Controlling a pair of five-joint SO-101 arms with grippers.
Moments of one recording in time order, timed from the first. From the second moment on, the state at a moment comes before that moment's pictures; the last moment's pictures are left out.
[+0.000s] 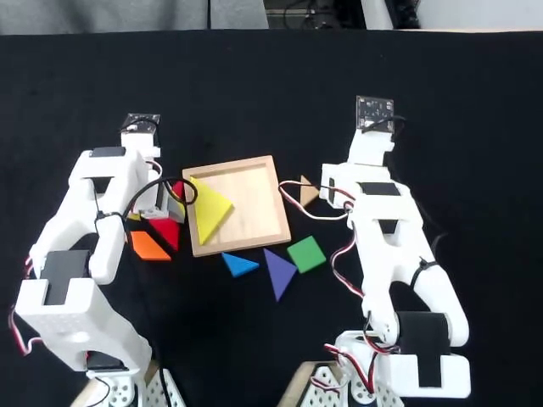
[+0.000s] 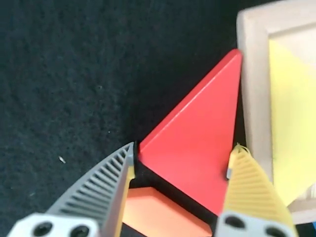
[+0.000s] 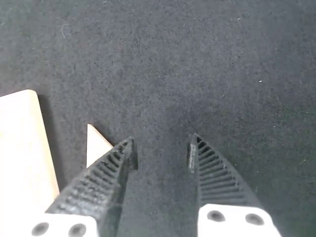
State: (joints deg) left arm -7.8 13.5 21.9 58.7 -7.3; right arm 1.6 -10.2 46.5 29.1 -5.9
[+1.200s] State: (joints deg) left arm 17.7 7.7 8.9 70.7 -63.7; right arm 11.1 -10.2 46.5 24.9 -10.5
